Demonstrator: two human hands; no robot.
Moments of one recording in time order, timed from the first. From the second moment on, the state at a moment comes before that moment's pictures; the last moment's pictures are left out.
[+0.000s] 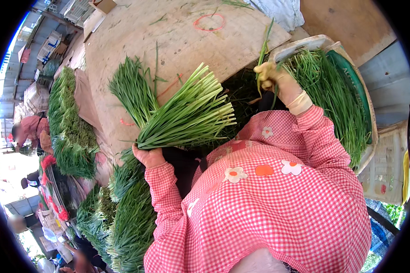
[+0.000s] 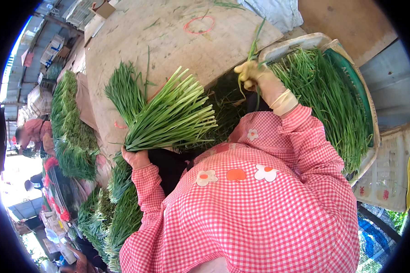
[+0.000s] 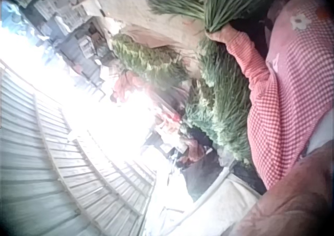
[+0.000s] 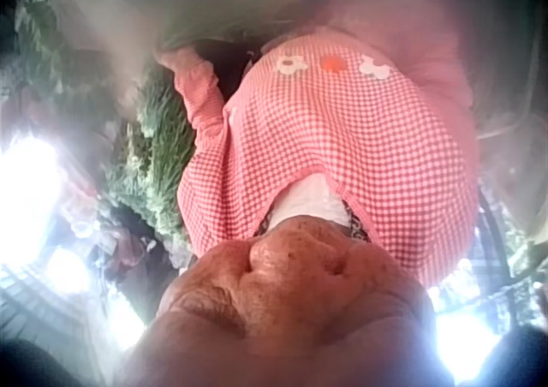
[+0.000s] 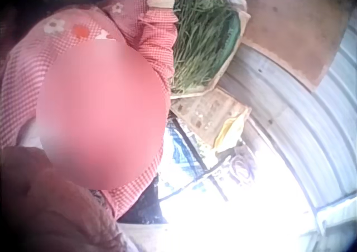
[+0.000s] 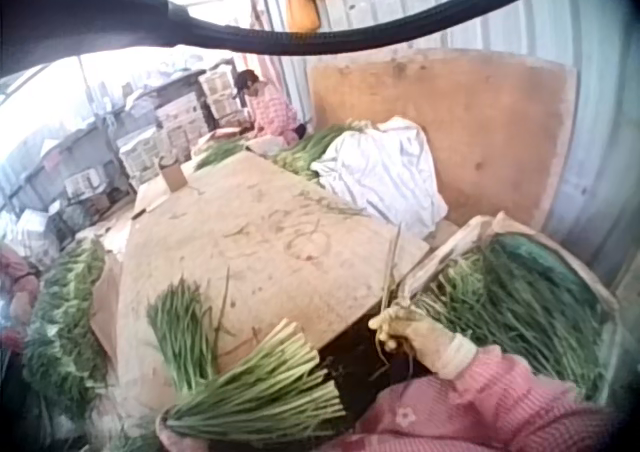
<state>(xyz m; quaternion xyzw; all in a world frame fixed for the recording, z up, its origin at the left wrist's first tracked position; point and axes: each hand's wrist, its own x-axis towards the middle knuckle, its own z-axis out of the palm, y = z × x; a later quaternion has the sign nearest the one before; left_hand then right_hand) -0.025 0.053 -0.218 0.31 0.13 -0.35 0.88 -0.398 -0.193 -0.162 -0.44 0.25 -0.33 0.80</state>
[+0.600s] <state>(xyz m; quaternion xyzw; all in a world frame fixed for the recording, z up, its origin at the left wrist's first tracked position) -0.042 0.041 -0.213 0.35 0.11 -0.35 0.86 -0.373 -0.180 -0.201 -0.17 0.19 -0.40 0.88</state>
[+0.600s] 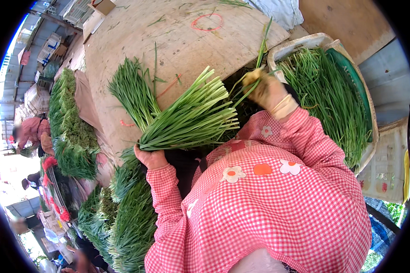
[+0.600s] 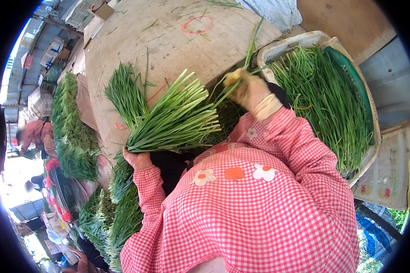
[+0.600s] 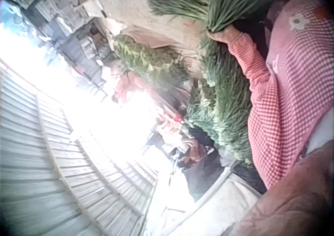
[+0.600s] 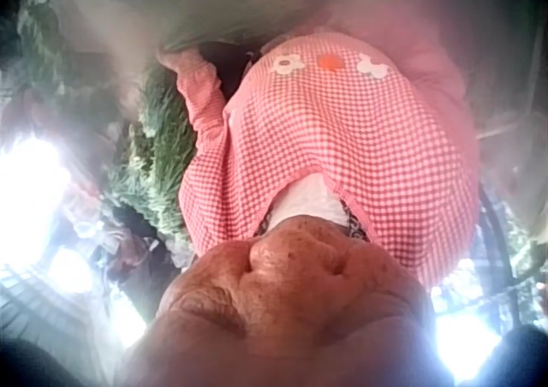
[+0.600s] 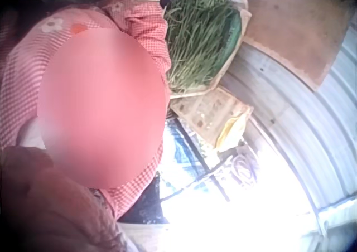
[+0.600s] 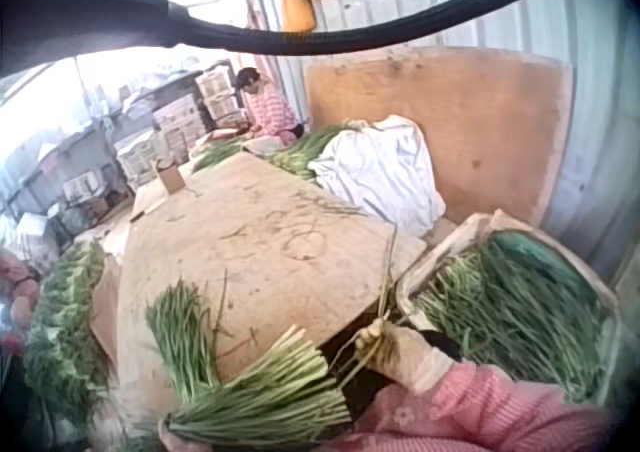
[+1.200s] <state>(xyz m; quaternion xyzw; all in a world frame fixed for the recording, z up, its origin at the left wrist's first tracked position) -0.048 0.045 -0.215 0.32 0.08 -0.40 0.85 -0.333 -0.145 -0.163 -0.30 0.26 -0.24 0.89</state>
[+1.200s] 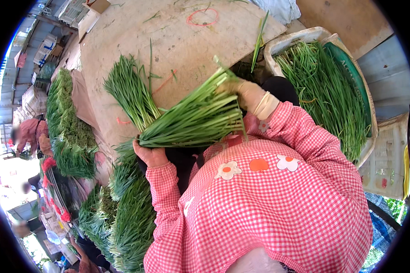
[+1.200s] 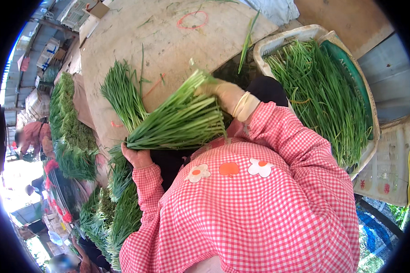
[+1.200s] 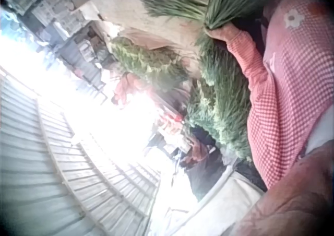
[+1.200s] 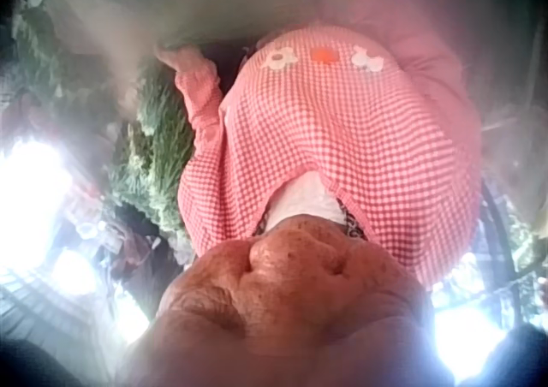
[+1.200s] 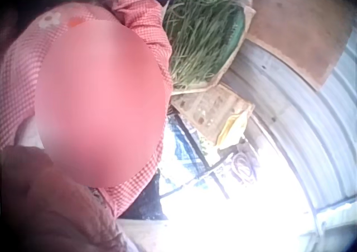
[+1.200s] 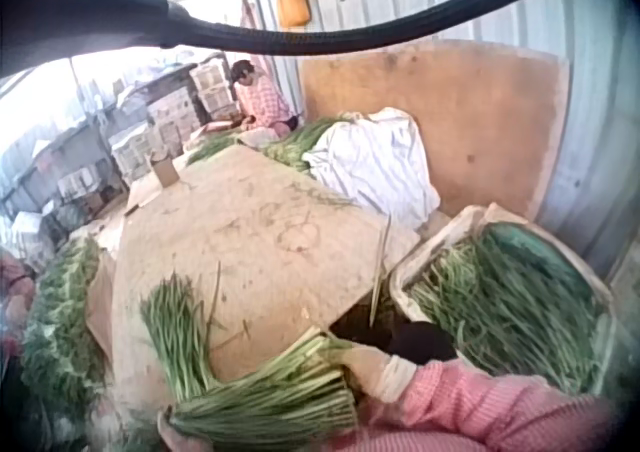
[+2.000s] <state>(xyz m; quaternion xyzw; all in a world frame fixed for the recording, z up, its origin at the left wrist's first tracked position) -0.017 0.042 -0.204 0.22 0.07 -0.41 0.88 -0.325 -0.102 -0.156 -0.27 0.23 -0.07 0.93</state>
